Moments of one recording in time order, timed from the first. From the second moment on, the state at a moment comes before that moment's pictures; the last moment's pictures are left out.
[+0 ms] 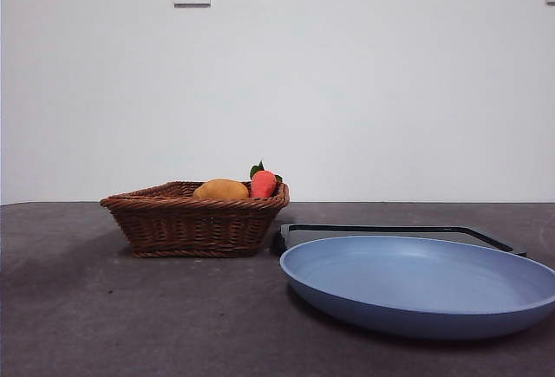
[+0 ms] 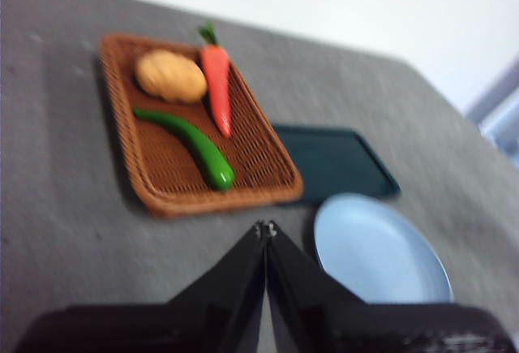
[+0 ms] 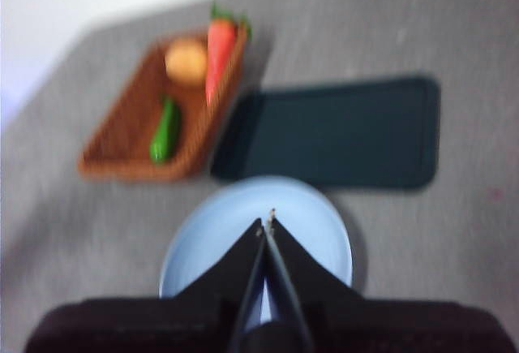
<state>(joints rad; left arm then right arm) -0.03 0.48 0.67 -0.60 0.52 -0.22 0.09 0.53 0.77 -0.76 -0.36 0.18</state>
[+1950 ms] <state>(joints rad) -0.03 0.57 0.81 -0.90 0.55 0.01 0.18 1.50 0.94 -0.77 -0.29 -0.07</state>
